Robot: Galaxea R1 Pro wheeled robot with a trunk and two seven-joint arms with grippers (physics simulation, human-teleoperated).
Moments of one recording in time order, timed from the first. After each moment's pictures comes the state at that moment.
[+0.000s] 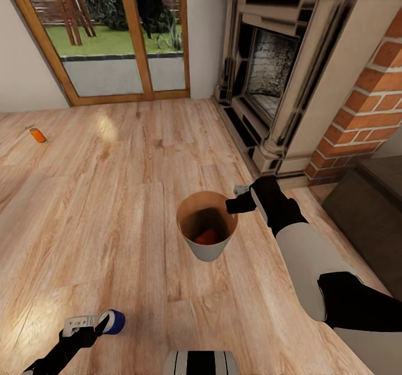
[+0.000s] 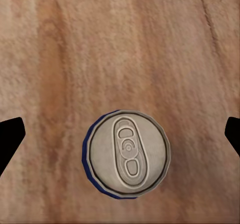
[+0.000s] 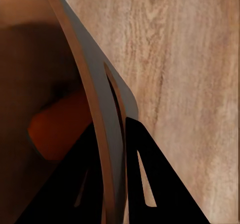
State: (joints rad) left arm -0.29 0.18 0.46 -0.59 -0.05 -0.22 -0.55; right arm -1.16 0.10 0.05 -0.69 0.21 1.04 0.43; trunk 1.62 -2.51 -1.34
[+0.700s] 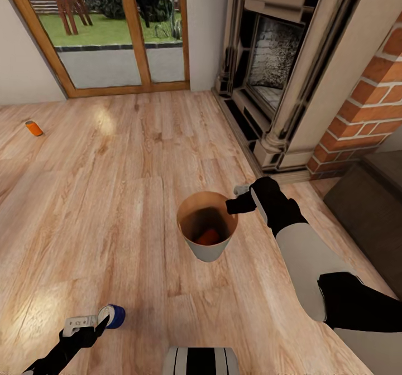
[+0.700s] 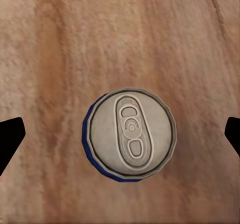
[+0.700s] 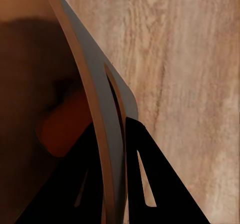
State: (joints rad) left arm -0.29 0.18 0.46 -0.59 -0.05 -0.22 -0.55; right arm -1.16 0.10 0.05 -0.69 0.22 1.04 0.43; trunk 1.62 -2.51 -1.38
